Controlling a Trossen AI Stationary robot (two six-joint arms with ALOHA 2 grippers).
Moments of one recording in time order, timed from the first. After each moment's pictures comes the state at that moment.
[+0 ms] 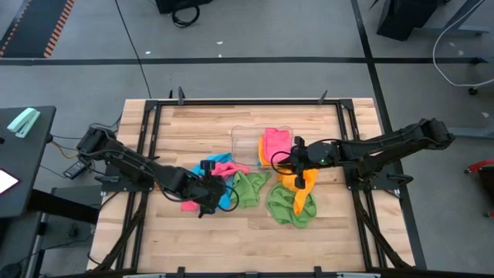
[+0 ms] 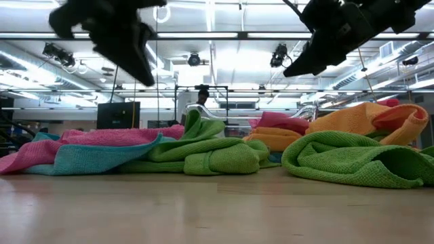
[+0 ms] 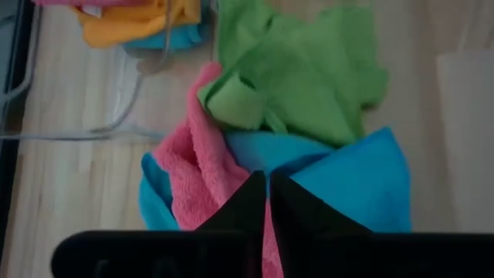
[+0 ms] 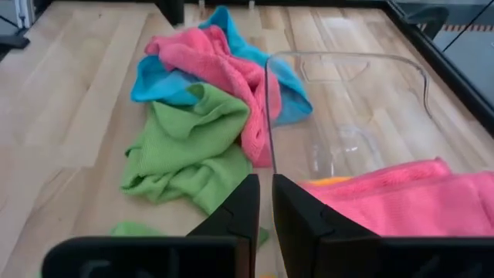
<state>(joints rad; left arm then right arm) -0.40 1.52 1.09 -0.68 -0.51 -0.21 0.09 1.09 0.58 -0.02 0.17 0.05</state>
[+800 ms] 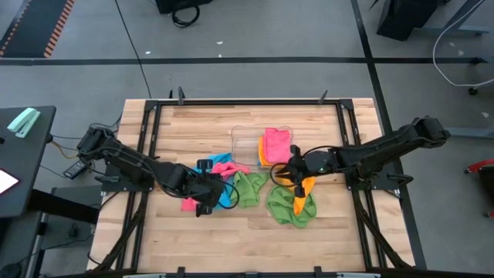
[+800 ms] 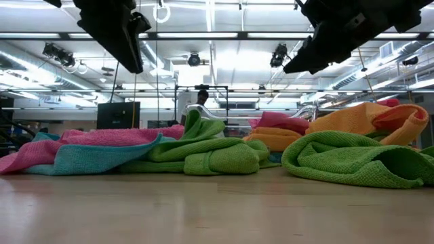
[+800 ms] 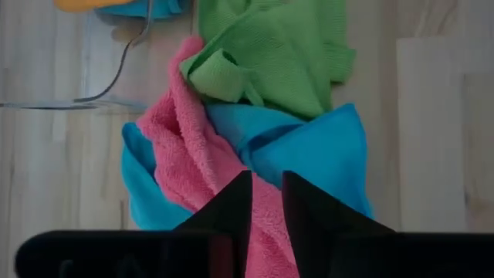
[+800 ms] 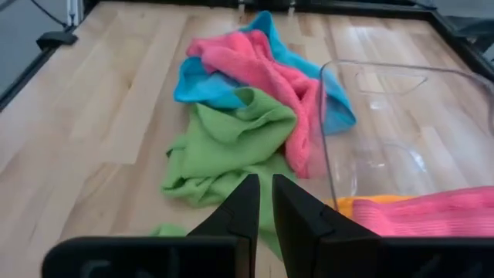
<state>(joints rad) -0.39 1.52 1.20 -0.87 -0.39 -0.28 0.19 1.17 0.58 0.07 0.17 0.04</state>
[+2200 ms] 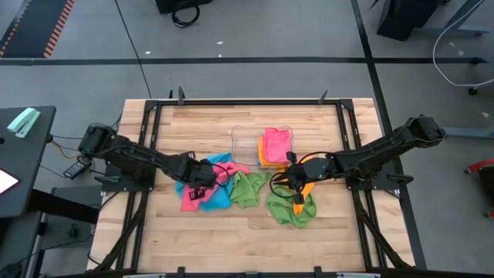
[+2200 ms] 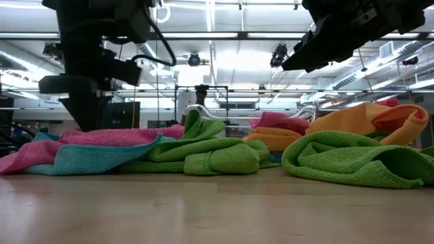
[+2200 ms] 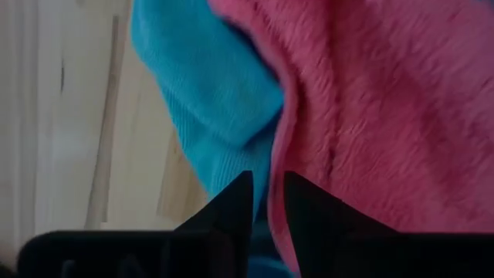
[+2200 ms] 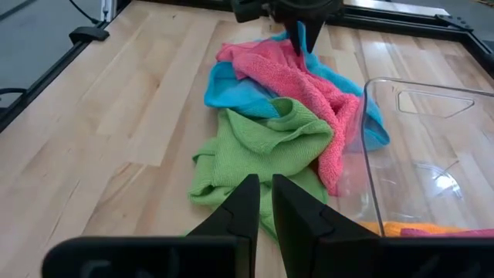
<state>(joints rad) -0.21 1.52 0.89 -0.87 -0.29 -0.45 0.25 1.23 0.58 0.15 0.17 0.00</state>
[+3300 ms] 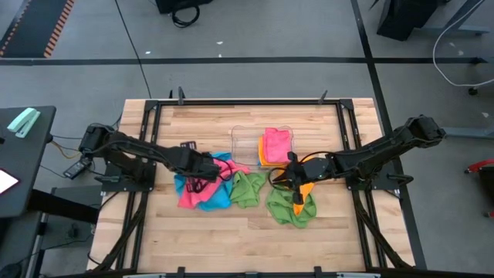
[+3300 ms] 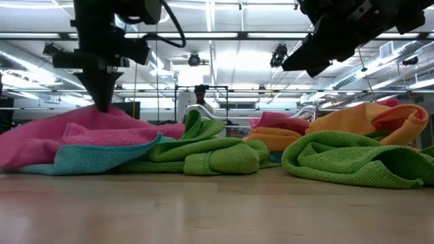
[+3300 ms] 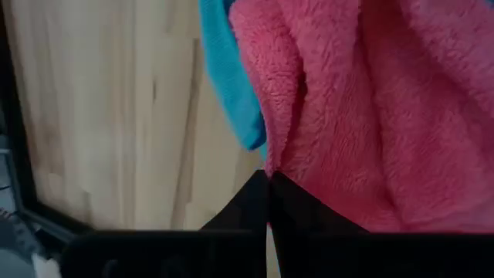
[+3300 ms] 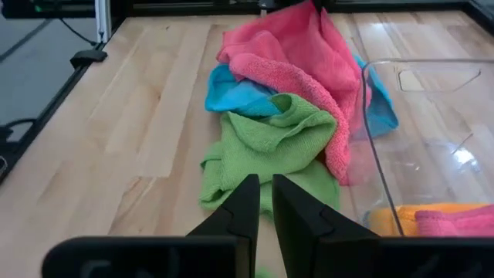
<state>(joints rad) -0.16 1.52 1.08 -1.16 -0.38 -0.33 0.25 1.23 0.58 0.15 0.17 0.15</state>
